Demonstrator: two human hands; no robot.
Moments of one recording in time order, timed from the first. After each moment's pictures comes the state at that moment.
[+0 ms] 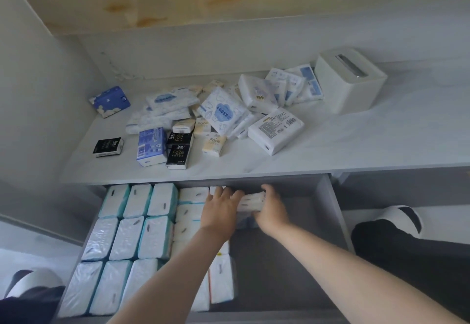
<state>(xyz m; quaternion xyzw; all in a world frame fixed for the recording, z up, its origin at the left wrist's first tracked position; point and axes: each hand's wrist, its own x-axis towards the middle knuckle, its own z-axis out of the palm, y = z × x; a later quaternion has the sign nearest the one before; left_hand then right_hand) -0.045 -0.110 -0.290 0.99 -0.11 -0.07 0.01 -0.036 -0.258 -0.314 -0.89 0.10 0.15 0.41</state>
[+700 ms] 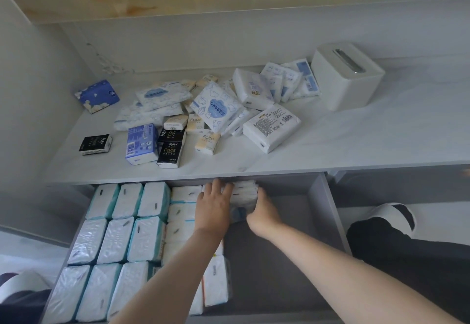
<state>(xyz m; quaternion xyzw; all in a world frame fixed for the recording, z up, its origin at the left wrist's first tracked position) -0.038 -0.115 -0.301 1.00 -0.06 -0.01 0.02 -0.037 -0.250 -0.322 -0.87 0.13 0.18 0.45</state>
